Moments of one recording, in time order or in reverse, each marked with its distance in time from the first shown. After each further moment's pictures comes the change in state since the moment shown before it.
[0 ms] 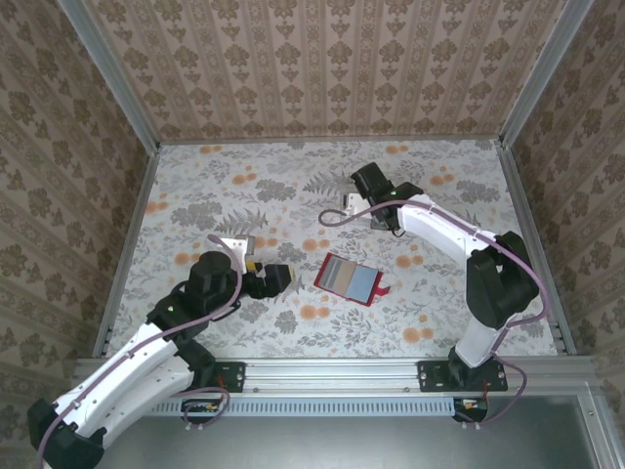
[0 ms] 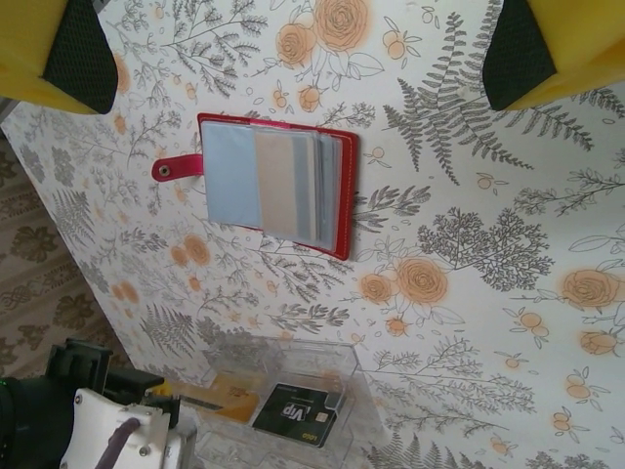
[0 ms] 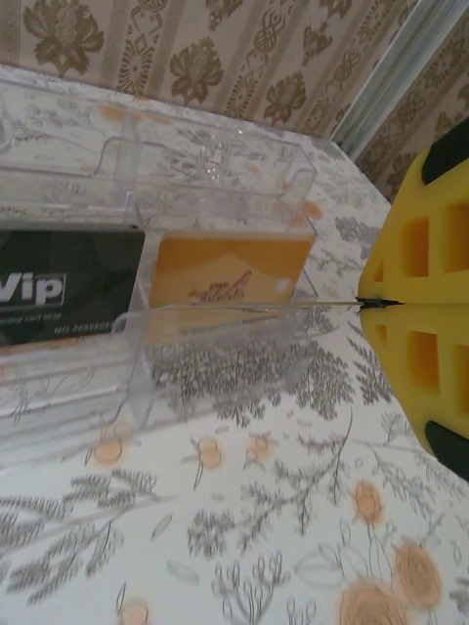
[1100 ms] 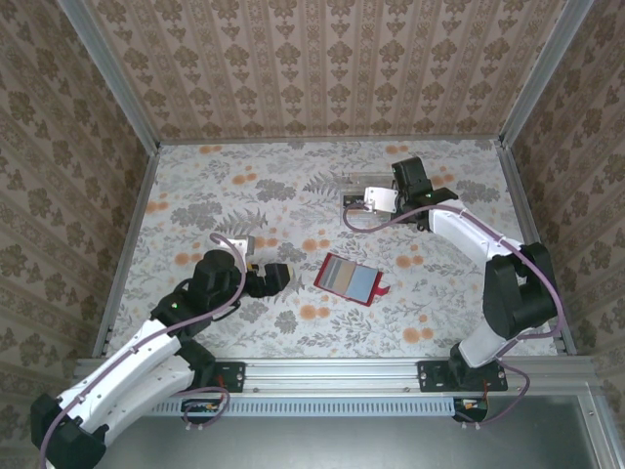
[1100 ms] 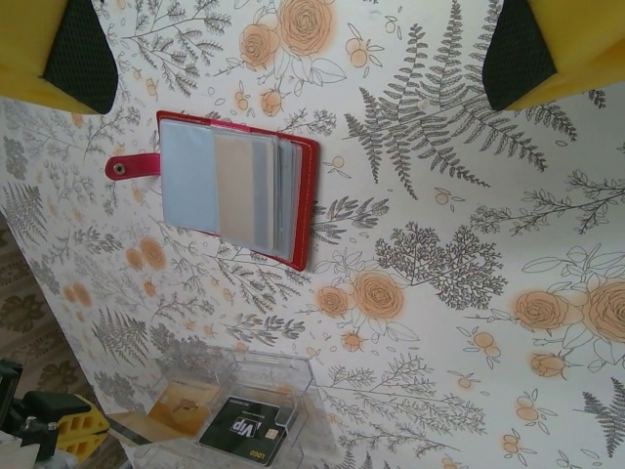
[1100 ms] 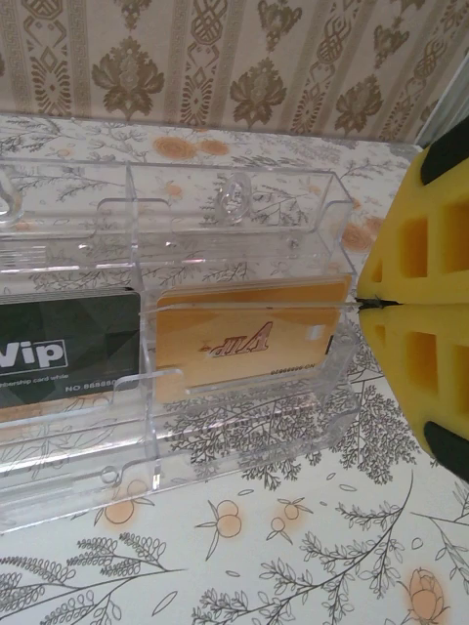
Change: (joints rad) left arm 0.014 0.040 -0.006 -0.019 -0.036 -0.001; right arm -0.198 -0.118 -0.178 0.271 -0.338 -0.216
